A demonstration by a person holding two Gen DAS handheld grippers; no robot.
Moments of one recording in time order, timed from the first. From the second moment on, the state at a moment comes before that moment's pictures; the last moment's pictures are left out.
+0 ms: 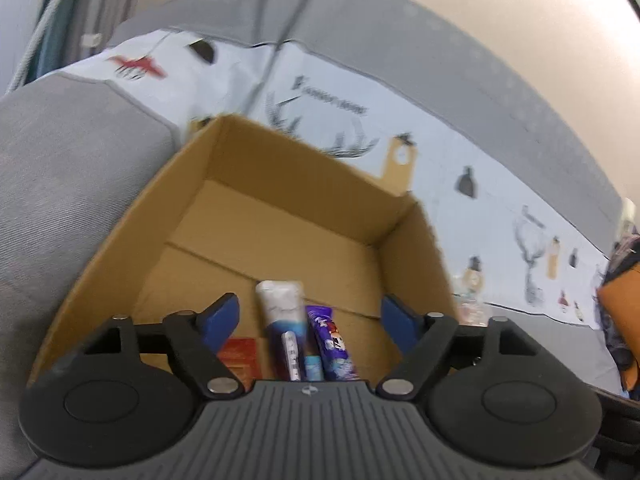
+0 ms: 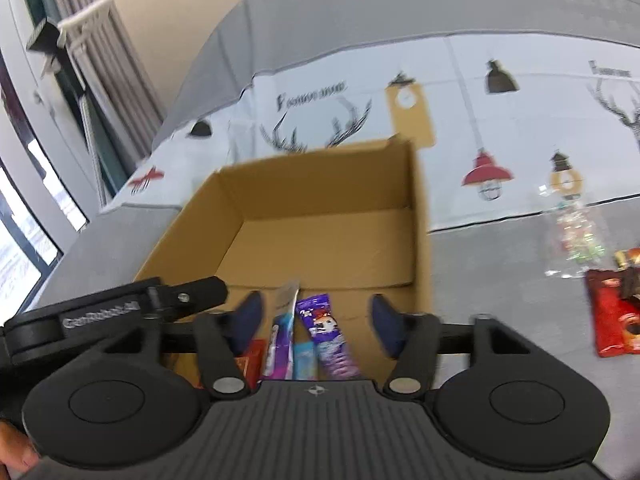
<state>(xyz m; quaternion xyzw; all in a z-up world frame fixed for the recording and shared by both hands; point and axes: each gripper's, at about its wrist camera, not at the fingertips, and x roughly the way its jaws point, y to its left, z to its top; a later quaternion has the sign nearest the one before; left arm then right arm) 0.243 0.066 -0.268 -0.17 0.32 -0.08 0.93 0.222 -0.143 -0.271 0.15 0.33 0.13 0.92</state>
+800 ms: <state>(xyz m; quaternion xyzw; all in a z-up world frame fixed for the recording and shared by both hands) 0.267 -0.233 -0.327 -0.02 0.40 -0.28 0.87 0.148 -0.404 -0.315 0.05 0.26 -0.02 0.97</state>
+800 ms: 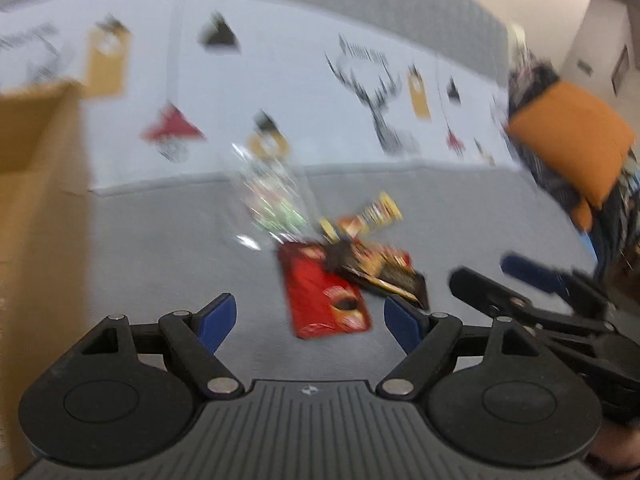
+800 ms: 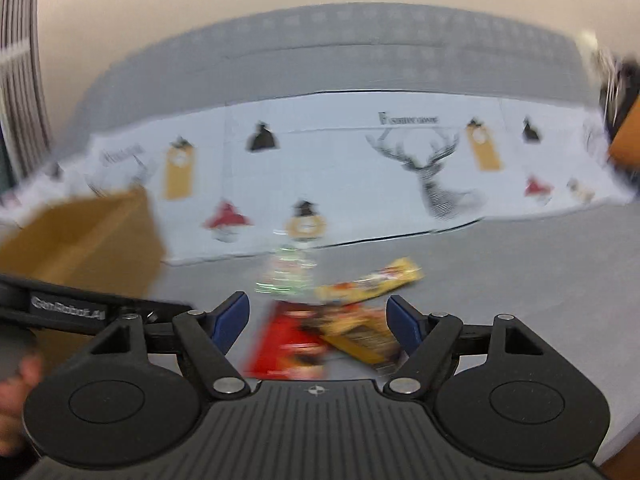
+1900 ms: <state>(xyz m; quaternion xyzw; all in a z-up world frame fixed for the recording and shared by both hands) 0.317 -0.247 -0.388 0.03 0.47 -0.23 0.85 0.228 -0.420 -0.394 -0.02 0.41 0.07 0.91</state>
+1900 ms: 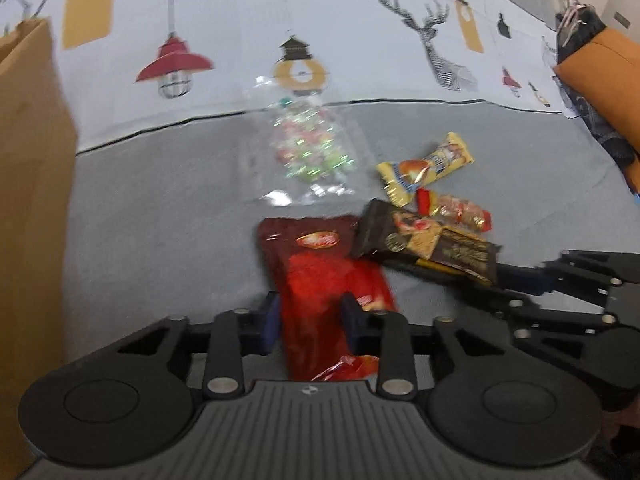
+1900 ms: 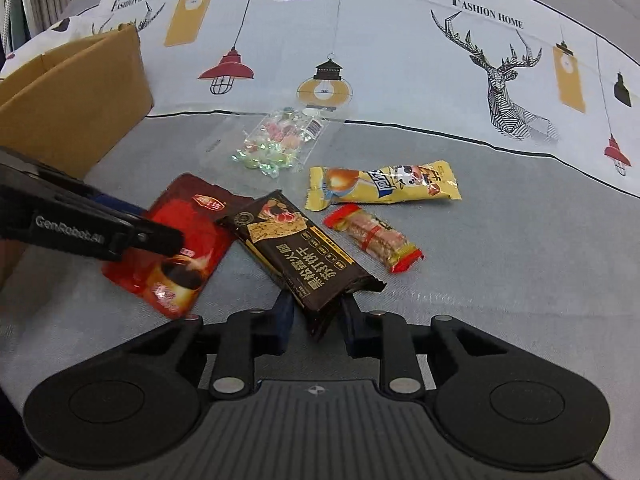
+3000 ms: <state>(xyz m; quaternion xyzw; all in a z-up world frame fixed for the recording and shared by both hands) 0.316 -0.247 -0.384 0.02 0.47 -0.22 0.85 0.236 -0.410 -0.394 -0.02 0.38 0.08 0.92</state>
